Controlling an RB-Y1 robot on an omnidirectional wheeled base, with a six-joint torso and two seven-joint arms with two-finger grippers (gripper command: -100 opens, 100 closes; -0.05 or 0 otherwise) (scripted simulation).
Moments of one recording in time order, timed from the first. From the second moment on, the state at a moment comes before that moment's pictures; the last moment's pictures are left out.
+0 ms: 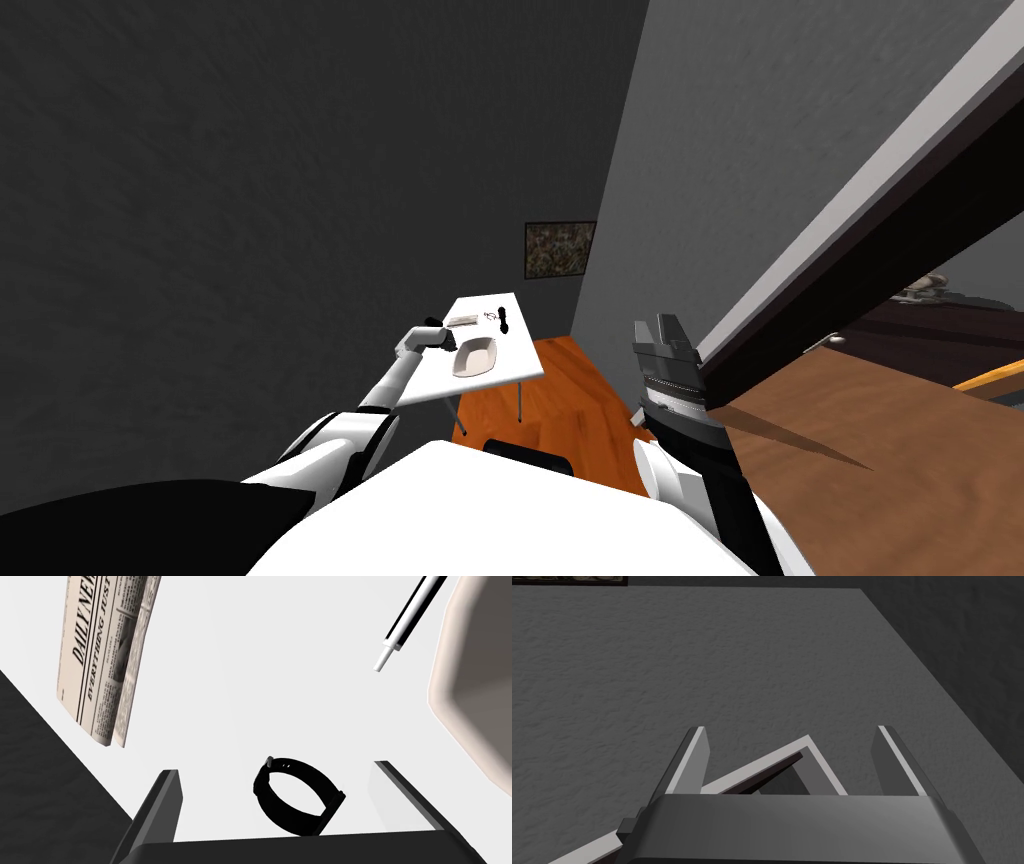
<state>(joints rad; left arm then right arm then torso) -0.30 0.55 0.18 -1.35 0.39 1.12 0.59 0.48 0.03 -0.05 -2.29 0.10 -0.50 0.04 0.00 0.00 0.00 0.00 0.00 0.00</state>
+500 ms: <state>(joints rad) -0.30 0.55 0.18 -1.35 0.39 1.12 0.59 0.48 0.03 -0.05 -2.29 0.10 -0.50 0.04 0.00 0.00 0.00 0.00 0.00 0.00</state>
